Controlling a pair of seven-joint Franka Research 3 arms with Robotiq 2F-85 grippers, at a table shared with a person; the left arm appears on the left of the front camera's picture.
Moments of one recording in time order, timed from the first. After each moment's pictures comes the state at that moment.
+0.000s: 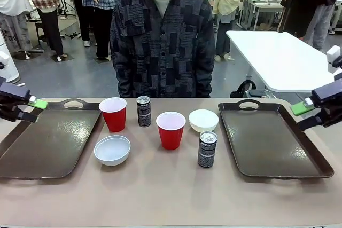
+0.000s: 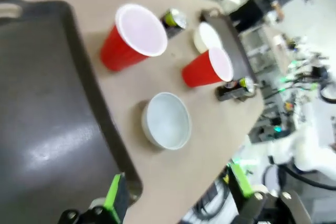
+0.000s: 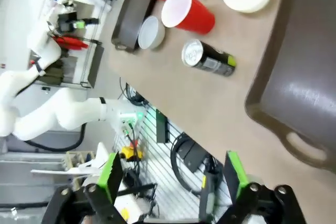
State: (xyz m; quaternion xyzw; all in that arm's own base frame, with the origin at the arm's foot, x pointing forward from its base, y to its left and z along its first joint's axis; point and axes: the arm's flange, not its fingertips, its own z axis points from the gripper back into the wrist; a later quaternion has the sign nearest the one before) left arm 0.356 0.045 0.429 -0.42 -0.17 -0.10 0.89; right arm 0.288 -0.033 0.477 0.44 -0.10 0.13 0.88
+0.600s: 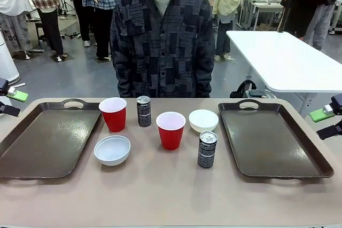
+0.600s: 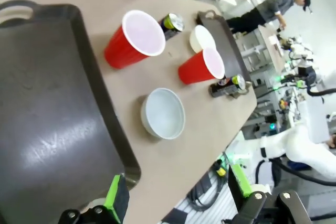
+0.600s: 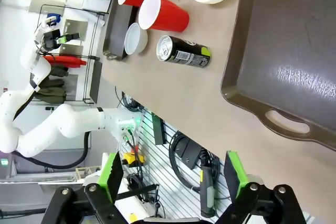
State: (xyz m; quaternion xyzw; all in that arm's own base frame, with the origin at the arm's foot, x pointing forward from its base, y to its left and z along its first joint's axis) left arm 0.349 0.072 0.455 -0.43 -0.16 -0.11 0.88; right arm 0.277 -0.075 0.464 0.44 -0.10 0.08 0.89
